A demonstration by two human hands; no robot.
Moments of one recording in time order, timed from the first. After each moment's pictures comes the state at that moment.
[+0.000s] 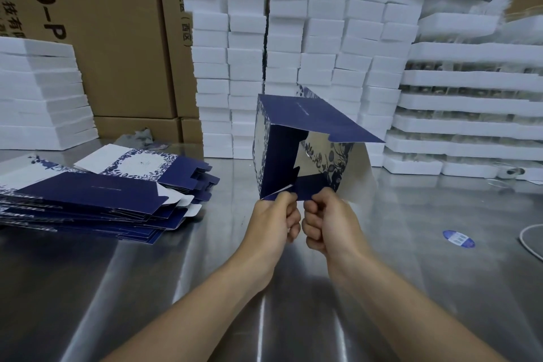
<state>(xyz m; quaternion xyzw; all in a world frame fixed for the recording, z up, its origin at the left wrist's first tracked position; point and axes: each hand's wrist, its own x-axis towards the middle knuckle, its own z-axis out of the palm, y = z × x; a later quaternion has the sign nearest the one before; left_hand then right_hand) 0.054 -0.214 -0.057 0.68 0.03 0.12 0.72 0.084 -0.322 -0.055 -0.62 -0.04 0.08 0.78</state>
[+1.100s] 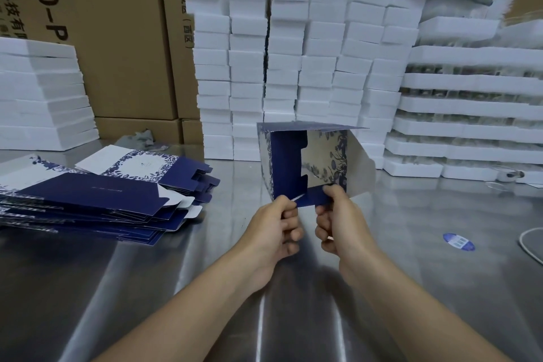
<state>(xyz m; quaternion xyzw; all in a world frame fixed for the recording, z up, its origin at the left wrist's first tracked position) 0.059 -0.208 -0.060 0.58 0.08 -0.01 0.81 0.091 -0.332 -0.053 -0.68 0.02 0.04 0.73</state>
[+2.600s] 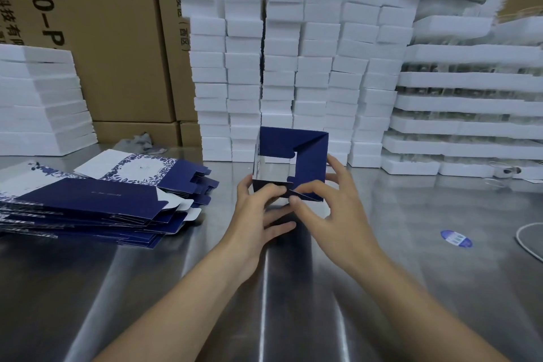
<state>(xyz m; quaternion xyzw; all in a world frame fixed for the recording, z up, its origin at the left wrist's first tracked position) 0.073 -0.185 -0.063 0.55 0.01 0.10 0.83 0.099 -0.344 -0.063 -0.81 -0.27 -0.23 0.46</state>
